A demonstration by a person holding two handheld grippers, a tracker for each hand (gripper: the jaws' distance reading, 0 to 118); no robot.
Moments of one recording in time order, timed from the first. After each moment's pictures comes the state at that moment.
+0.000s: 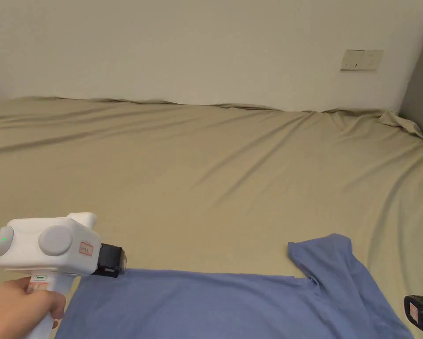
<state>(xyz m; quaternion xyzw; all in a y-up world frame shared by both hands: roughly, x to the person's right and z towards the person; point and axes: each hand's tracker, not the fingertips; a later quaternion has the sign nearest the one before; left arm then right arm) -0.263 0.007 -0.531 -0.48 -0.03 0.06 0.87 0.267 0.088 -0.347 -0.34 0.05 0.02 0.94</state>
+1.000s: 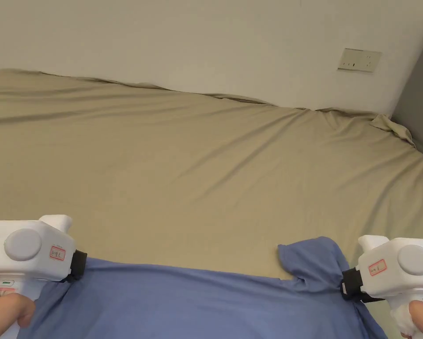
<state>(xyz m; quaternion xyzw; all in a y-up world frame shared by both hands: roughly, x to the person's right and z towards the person) -0.266 -0.013 -0.518 -0.49 -0.03 0.07 0.87 0.287 0.006 -0.528 -0.53 0.03 0.00 0.85</state>
